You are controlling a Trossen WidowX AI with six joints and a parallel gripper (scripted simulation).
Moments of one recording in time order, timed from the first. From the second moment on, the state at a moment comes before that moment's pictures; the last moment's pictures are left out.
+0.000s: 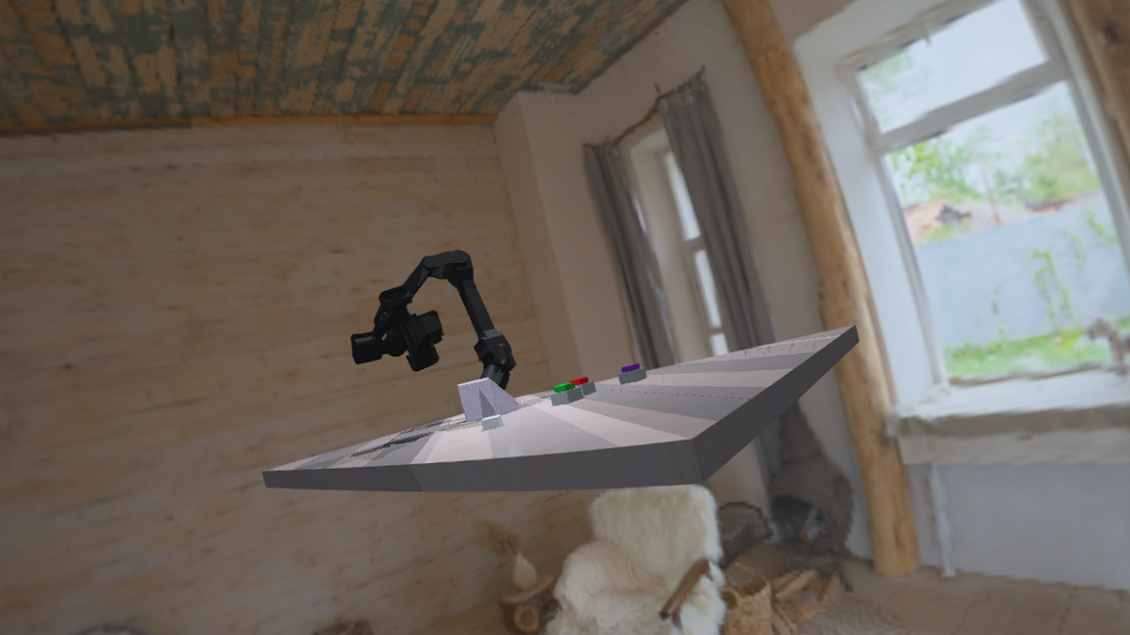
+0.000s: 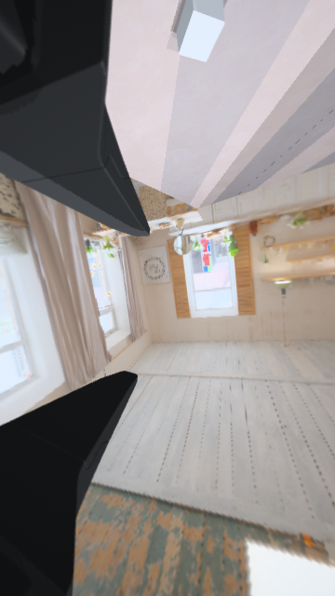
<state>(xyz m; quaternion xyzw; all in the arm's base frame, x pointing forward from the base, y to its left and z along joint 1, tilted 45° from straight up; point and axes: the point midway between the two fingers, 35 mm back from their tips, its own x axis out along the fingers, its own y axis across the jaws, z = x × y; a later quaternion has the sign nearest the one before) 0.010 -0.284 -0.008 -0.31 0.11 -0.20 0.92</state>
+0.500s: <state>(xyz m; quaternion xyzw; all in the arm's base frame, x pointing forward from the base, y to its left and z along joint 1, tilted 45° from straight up) 0.126 -0.278 0.025 -0.08 0.11 0.05 0.99</state>
